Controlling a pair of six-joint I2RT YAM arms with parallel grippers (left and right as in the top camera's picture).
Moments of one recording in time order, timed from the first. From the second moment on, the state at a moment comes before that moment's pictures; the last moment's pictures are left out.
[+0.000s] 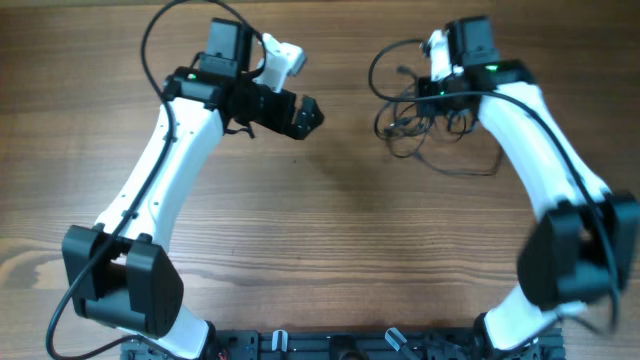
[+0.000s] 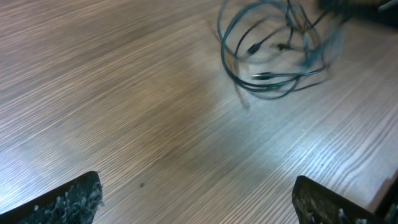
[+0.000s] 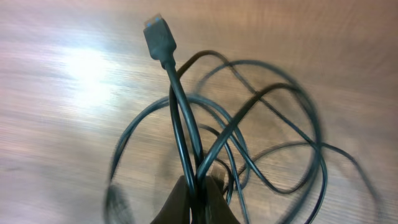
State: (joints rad) left arm -0.27 1.74 1.50 -0.82 0.48 0.14; right arm 0.16 1.80 1.49 -0.76 -0.11 0.04
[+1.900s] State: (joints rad) left arm -0.49 1.89 1.51 -0.68 0.83 0.34; right arm 0.18 1.52 1.51 -0.86 -0.22 0.18
